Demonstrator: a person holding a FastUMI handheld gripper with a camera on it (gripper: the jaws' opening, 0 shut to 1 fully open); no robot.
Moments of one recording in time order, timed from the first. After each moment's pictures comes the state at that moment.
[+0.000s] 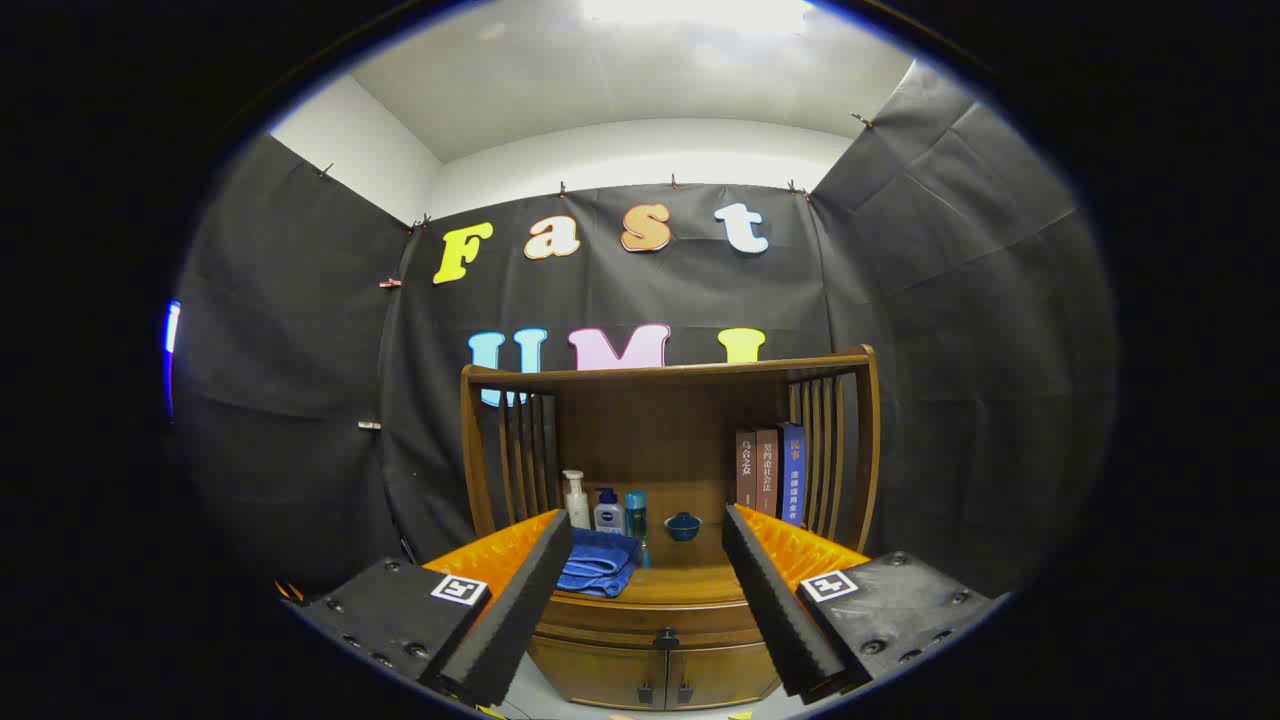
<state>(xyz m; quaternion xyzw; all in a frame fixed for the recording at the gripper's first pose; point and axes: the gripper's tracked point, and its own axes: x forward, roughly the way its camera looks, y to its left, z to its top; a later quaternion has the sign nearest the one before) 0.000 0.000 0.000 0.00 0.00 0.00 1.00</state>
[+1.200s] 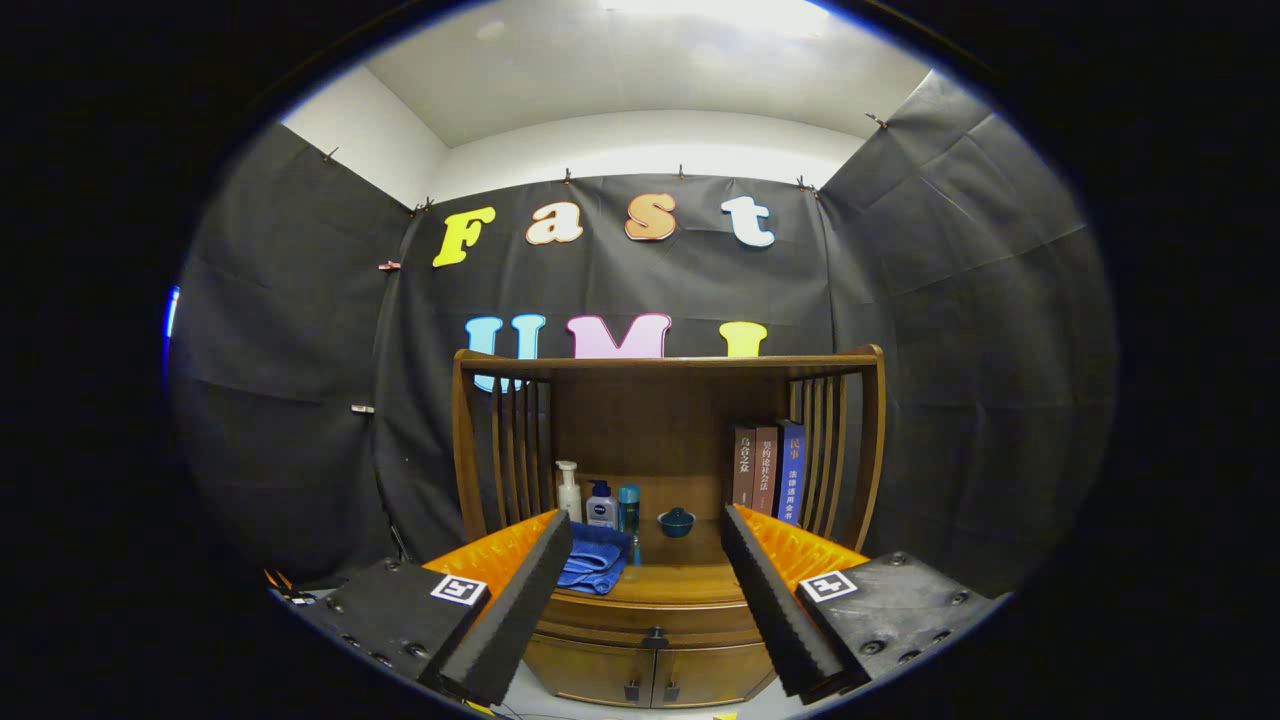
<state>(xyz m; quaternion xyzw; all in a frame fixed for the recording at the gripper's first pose) 0.015 -0.003 -0.007 -0.02 0.01 0.00 1.00</state>
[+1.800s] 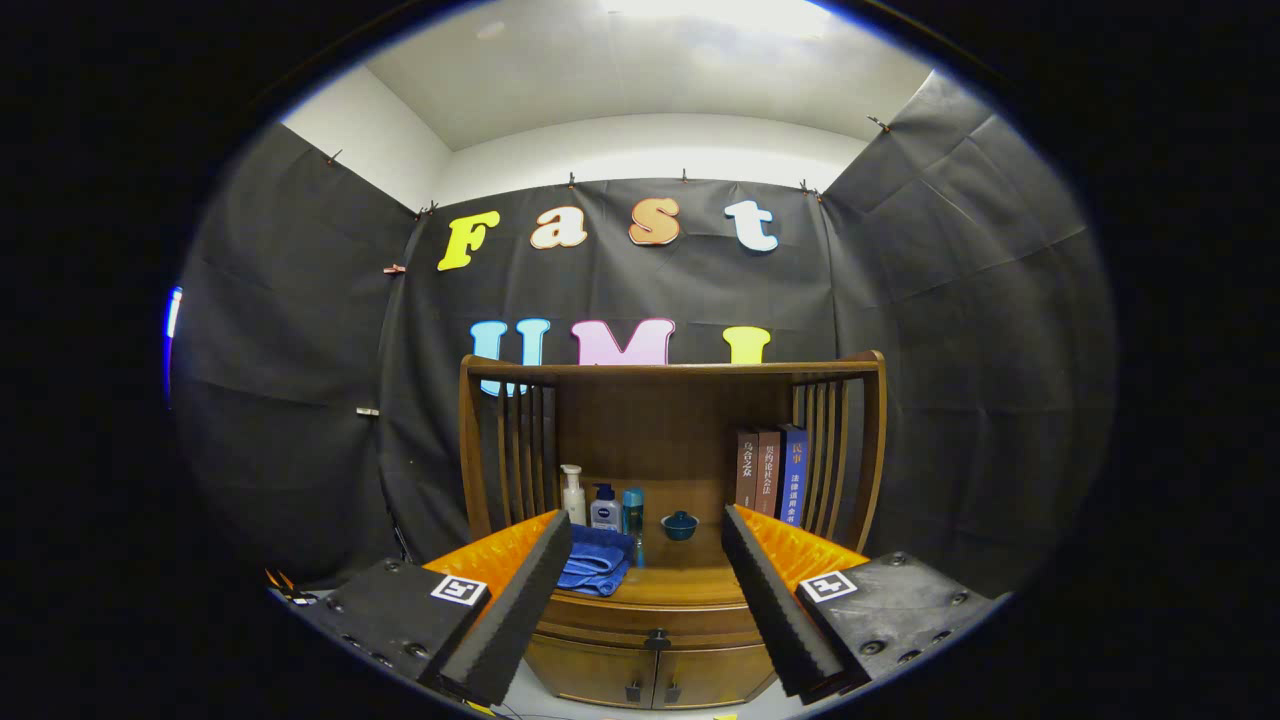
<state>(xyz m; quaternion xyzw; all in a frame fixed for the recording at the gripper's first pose) 0.009 0.002 0.000 -0.02 0.01 0.01 1.00</state>
